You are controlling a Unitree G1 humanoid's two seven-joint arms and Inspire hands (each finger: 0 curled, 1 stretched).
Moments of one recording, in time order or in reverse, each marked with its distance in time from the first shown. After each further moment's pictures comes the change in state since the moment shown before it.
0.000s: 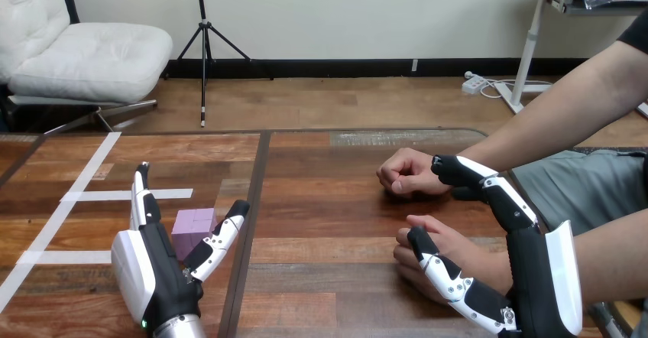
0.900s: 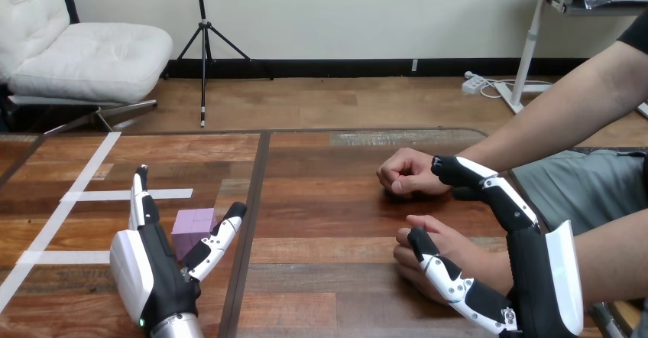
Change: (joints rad) left arm -0.015 0.013 -0.001 0.018 -0.027 0.027 -0.028; right arm 0.000 -0.014 0.000 0.000 0.000 0.001 0.001
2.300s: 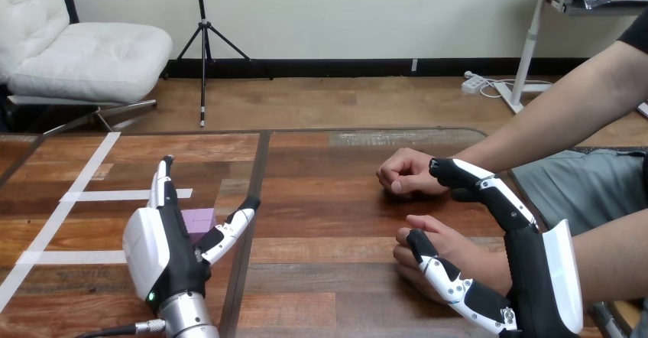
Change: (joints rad) left arm -0.100 0.032 -0.063 0.060 0.031 0.150 -0.015; right arm 0.000 -0.011 0.001 -0.006 0.001 0.017 0.013
